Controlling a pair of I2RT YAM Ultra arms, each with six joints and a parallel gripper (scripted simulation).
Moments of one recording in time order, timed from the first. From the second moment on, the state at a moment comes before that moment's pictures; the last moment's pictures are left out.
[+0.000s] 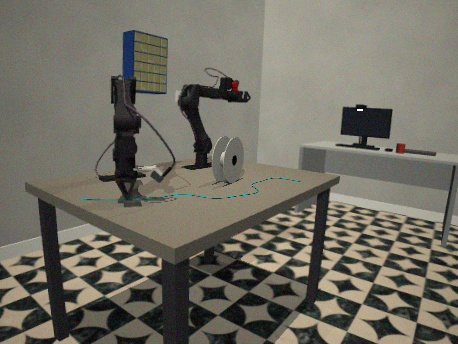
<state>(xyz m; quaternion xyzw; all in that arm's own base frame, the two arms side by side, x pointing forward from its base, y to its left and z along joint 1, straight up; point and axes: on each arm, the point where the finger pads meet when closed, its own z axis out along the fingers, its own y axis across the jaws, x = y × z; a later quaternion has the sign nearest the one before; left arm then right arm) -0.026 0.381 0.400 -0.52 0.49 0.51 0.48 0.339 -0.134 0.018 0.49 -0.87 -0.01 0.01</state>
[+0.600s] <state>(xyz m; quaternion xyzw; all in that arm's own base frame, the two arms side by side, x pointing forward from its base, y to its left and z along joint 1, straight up) -0.026 0.381 0.400 -0.52 0.49 0.51 0.48 0.340 -0.133 0.014 0.49 -0.87 0.00 0.00</state>
